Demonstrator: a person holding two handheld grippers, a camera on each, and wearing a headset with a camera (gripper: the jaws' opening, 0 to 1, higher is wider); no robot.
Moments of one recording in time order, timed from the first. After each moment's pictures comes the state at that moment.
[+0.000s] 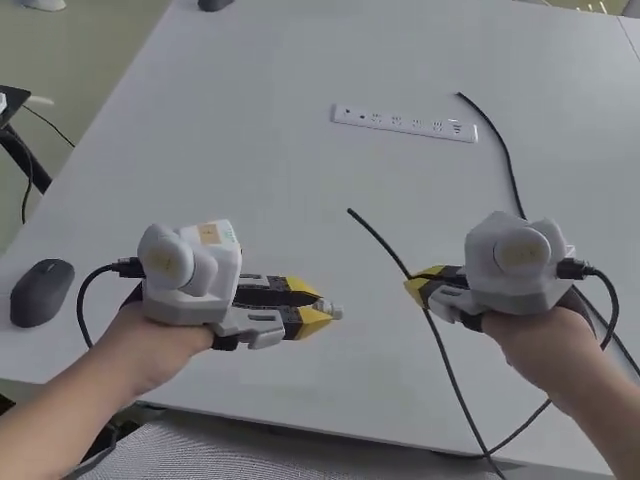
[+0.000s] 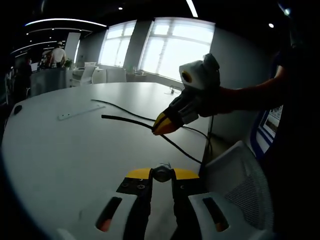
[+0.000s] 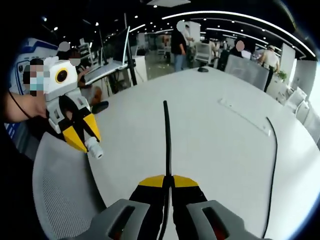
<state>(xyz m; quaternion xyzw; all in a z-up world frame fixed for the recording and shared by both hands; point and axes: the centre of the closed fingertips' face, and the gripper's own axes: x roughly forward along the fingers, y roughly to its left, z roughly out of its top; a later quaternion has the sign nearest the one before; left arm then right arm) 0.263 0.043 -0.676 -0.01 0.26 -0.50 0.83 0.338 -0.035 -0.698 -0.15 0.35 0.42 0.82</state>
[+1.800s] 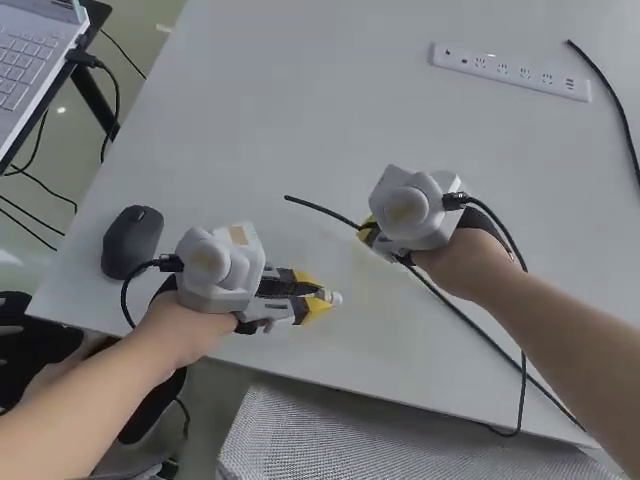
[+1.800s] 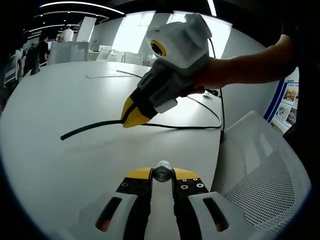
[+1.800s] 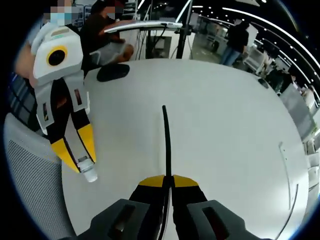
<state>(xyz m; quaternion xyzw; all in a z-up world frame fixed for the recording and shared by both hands) 0.259 0.176 -0.791 -0.04 0.32 -0.46 0.83 0.357 0.167 -0.808 -0.34 0.35 0.52 0.71</state>
